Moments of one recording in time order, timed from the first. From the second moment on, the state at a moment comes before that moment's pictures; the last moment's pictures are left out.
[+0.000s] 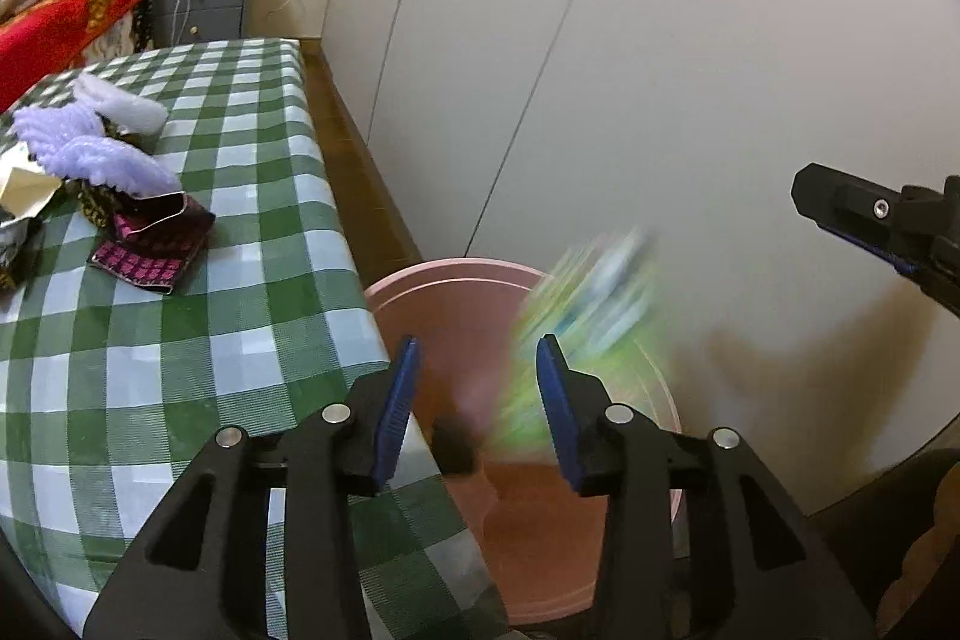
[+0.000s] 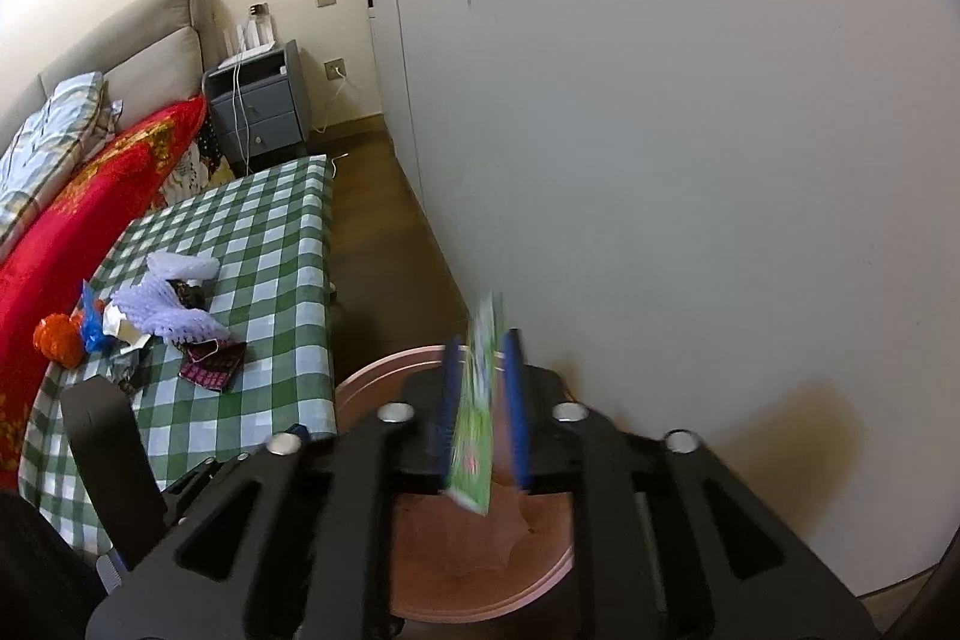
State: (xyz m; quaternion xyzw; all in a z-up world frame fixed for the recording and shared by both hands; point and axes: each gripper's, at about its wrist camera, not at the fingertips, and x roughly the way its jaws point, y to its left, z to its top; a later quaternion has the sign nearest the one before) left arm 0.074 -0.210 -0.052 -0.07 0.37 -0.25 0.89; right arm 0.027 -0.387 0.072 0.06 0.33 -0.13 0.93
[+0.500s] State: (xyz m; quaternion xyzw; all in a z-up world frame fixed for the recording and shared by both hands) left arm 0.062 -0.163 -0.030 -0.08 0.34 -0.22 0.91; right arm 0.012 -0.362 0.080 0.06 0.30 -0.10 0.95
